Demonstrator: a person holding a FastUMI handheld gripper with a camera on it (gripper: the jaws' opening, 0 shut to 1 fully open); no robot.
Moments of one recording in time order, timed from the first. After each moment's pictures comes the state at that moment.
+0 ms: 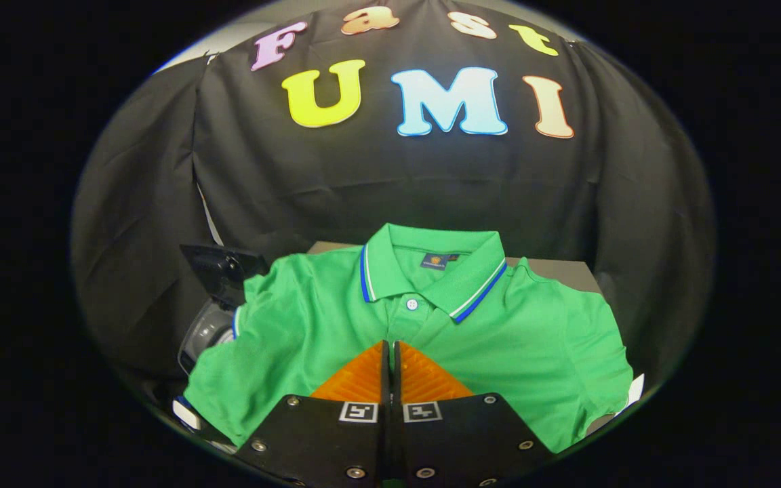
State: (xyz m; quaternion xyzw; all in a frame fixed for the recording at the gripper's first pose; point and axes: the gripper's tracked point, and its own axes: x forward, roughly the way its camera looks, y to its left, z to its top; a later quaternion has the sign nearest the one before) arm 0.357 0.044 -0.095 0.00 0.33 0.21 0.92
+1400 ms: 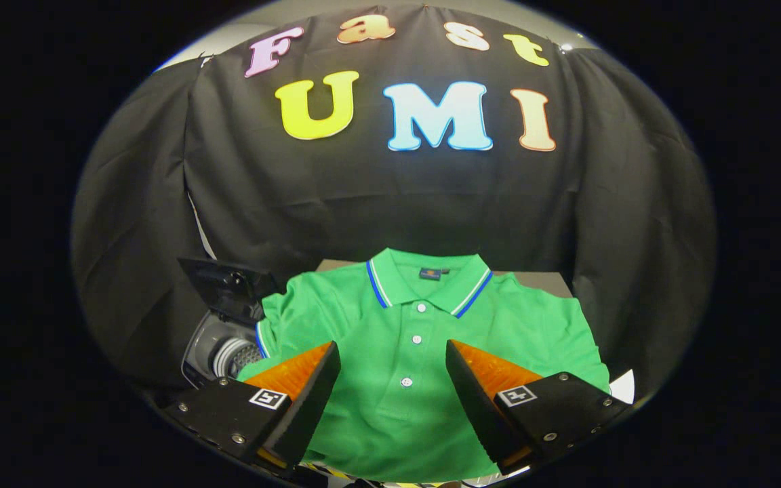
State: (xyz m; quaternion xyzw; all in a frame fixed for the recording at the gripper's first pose) arm 0.332 0.046 -0.066 -0.04 0.35 0.16 0.92
